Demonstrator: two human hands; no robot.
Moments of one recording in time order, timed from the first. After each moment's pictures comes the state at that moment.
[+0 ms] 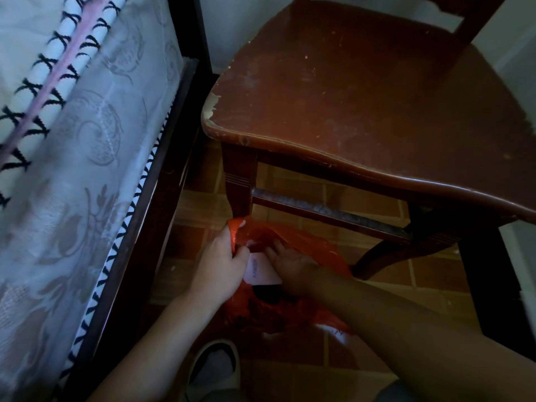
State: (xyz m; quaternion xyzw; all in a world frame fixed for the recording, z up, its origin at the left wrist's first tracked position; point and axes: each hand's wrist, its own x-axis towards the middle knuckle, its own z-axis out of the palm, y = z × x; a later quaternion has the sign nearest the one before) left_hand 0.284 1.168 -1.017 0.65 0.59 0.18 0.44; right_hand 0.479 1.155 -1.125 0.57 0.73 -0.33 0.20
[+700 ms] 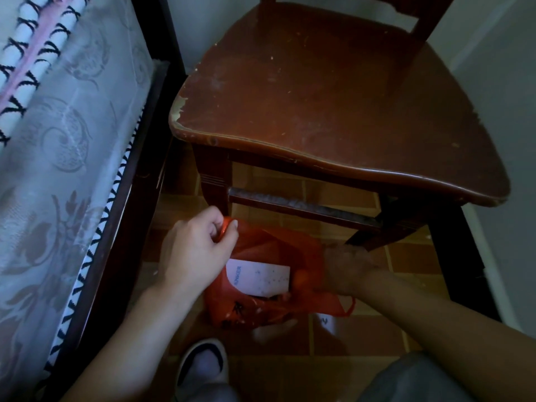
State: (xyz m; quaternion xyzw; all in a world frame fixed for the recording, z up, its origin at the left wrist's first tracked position) left_hand 0.288 1.175 -0.979 0.77 0.53 0.26 0.24; right_hand 0.560 1.092 -1.024 0.68 0.62 -0.26 0.29
